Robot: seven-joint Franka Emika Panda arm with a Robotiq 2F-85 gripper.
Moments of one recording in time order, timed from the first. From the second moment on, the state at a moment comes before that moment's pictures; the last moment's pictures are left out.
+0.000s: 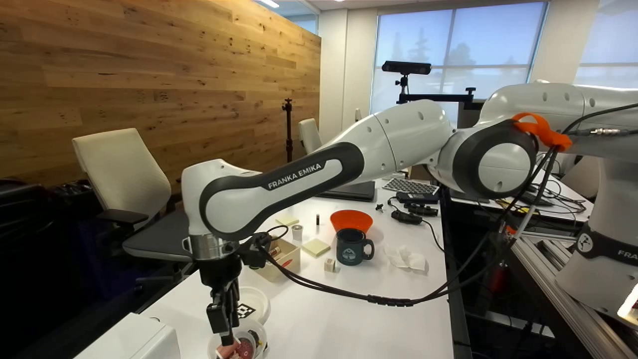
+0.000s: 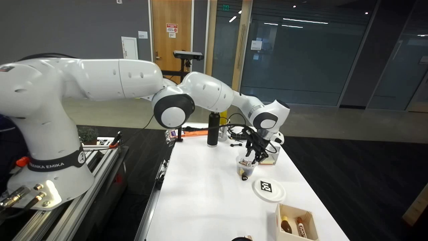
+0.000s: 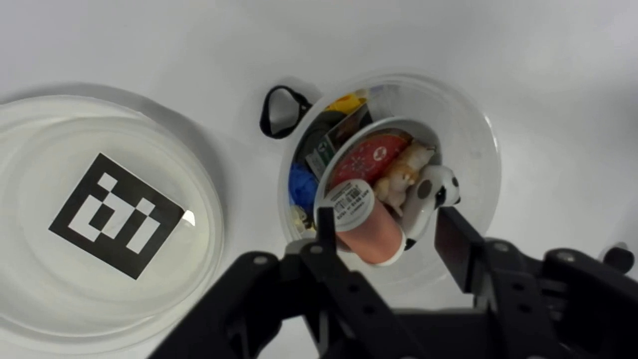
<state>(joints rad) 0.18 1.48 0.15 -0.49 0.05 1.84 -0.17</state>
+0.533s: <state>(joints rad) 0.19 1.49 0.15 -0.51 0.05 1.84 -0.20</state>
